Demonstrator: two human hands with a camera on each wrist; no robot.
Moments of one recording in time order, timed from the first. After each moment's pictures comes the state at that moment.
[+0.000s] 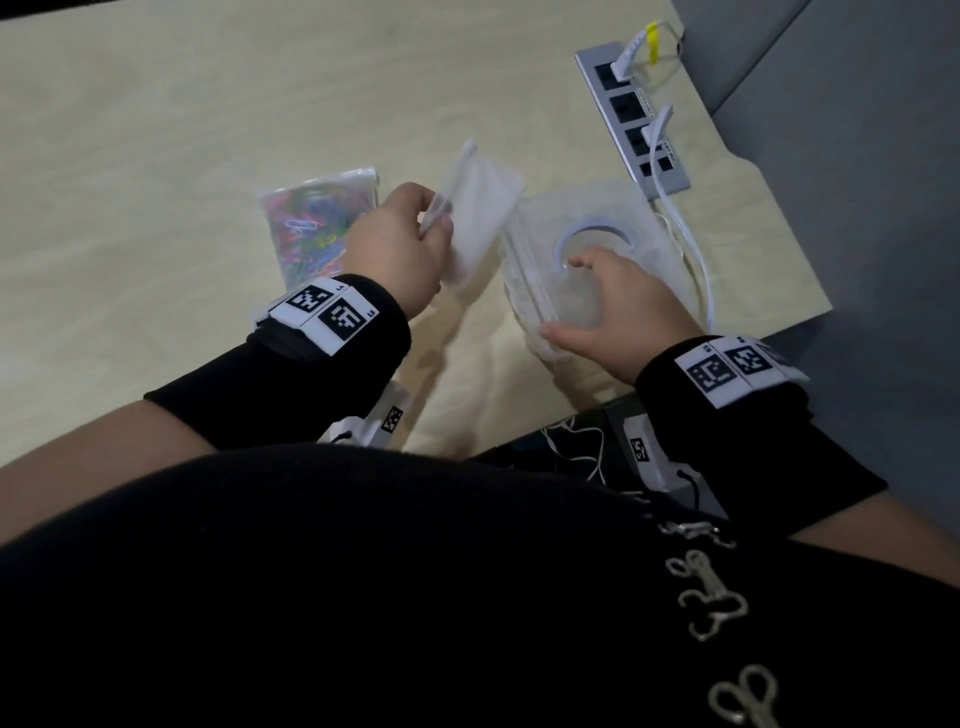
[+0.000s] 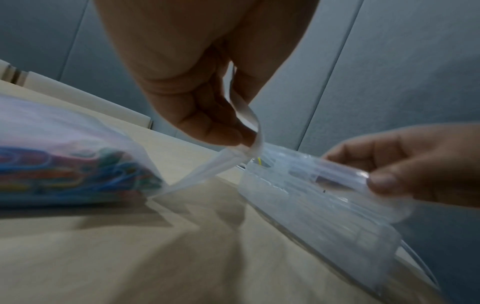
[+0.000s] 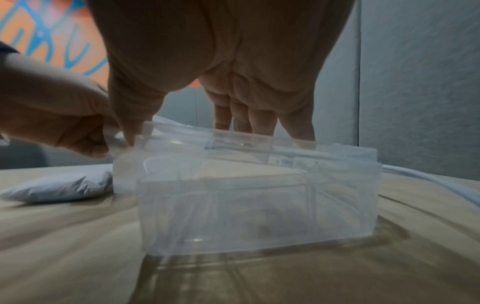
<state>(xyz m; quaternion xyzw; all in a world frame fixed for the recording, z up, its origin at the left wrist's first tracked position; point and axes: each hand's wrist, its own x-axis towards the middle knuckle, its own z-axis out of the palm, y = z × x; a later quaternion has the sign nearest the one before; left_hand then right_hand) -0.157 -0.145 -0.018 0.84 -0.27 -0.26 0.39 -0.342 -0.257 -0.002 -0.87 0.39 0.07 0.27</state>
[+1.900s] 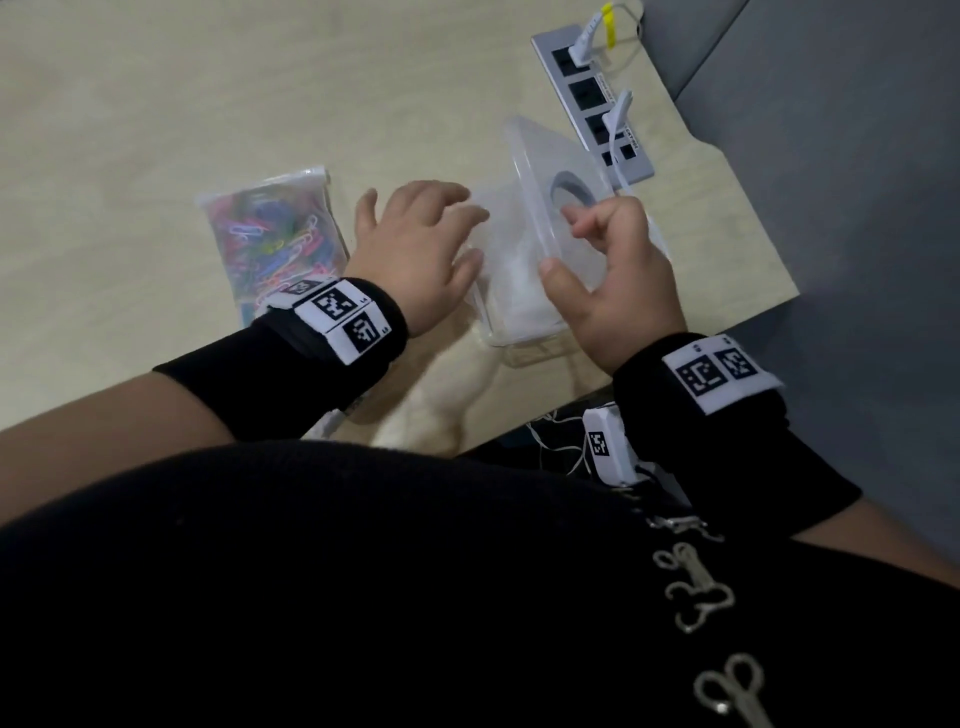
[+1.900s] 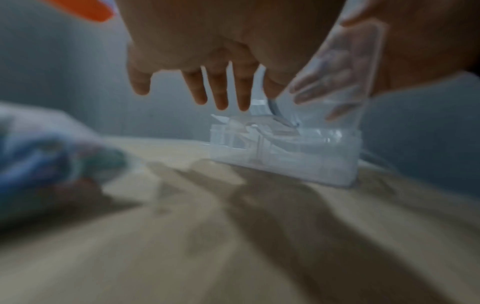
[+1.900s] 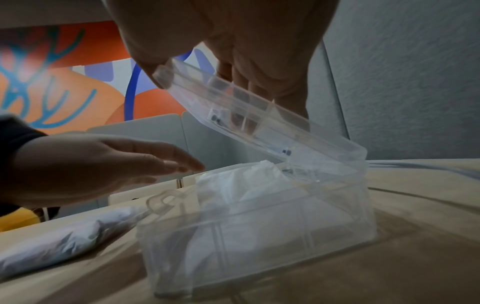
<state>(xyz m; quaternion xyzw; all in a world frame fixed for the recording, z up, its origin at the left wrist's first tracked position) -0.171 -0.176 -0.043 0.80 -0.57 -0.10 0.15 -0.348 -0.262 0.002 -0.81 0.40 -0.19 0.38</state>
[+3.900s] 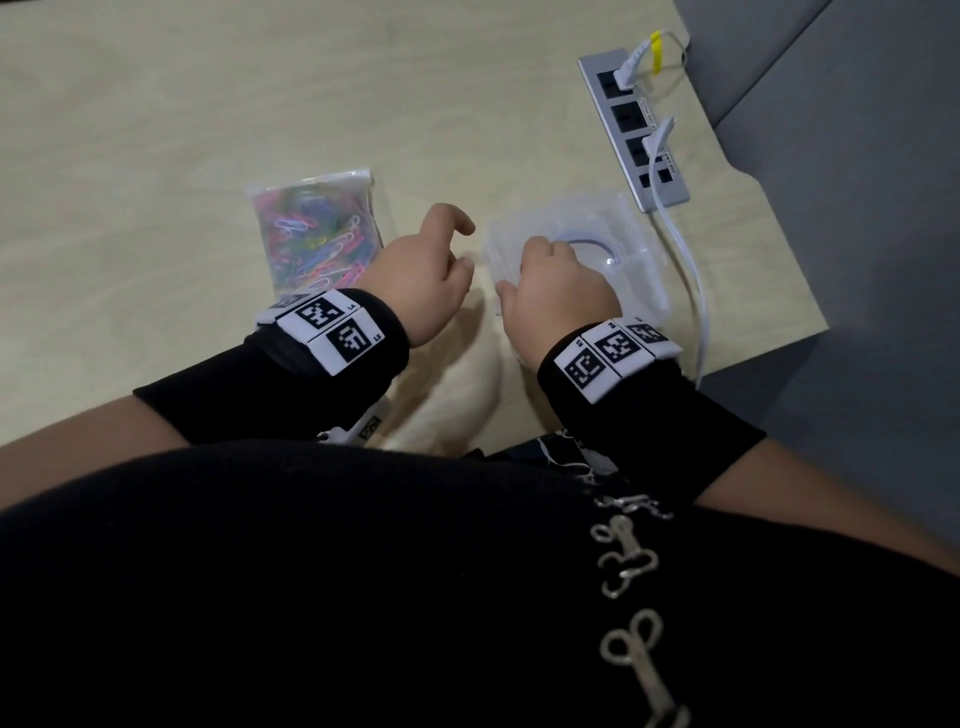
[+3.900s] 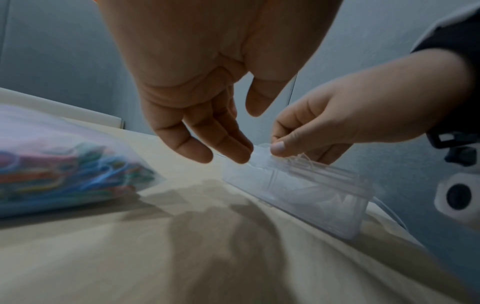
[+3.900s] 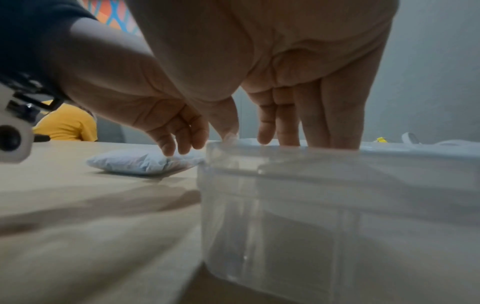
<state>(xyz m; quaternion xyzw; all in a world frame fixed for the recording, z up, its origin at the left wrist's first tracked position) -0.167 -0.149 -0.029 0.81 -0.42 -0.29 0.29 -0.281 -0.238 -0.015 -0.90 0.41 0.10 0.13</state>
